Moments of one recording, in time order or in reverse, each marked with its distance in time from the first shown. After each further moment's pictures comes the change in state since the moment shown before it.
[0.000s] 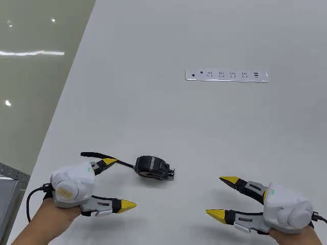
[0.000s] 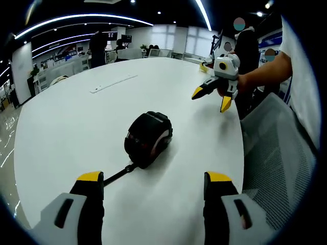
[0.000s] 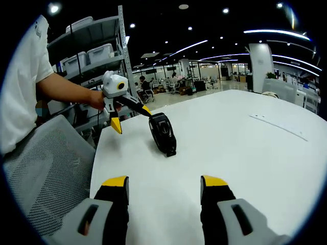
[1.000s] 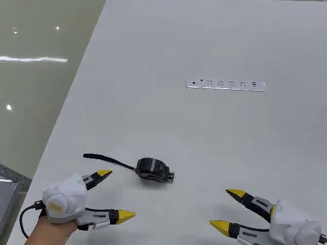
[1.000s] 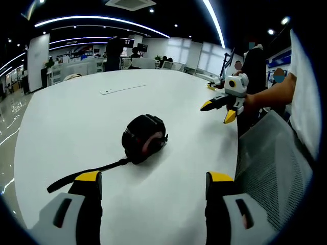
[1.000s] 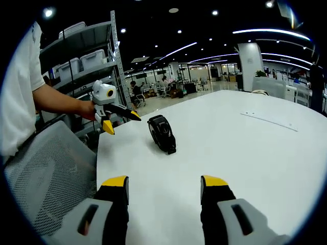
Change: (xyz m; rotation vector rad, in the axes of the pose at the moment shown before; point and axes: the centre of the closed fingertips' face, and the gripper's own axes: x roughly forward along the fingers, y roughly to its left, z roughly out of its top) left arm -0.025 -0.017 -0.003 -0.139 -0.112 0.055; right arm -0.024 0.013 0.001 0.056 -0.035 -0.072
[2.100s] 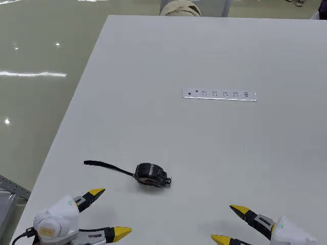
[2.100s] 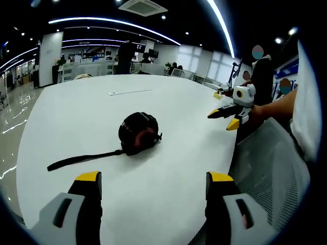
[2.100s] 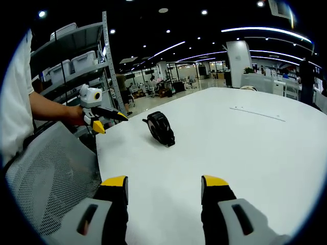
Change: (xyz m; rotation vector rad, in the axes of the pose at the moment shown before) left arm -0.023 -0.028 -0.011 -0.073 -0.057 0.065; right arm -0.030 0.019 -0.015 0.050 0.005 -0.098
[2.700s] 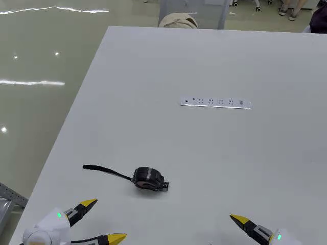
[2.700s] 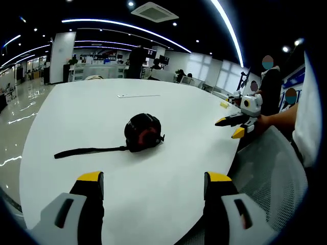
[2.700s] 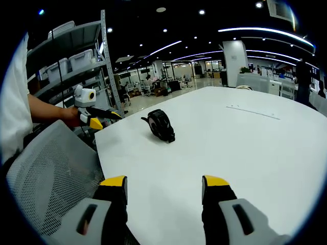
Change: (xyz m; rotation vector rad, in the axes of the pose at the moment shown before) left arm -0.020 -0.003 -0.007 -0.071 -0.055 0.074; right arm -0.013 0.010 -0.008 0.001 0.008 -0.041
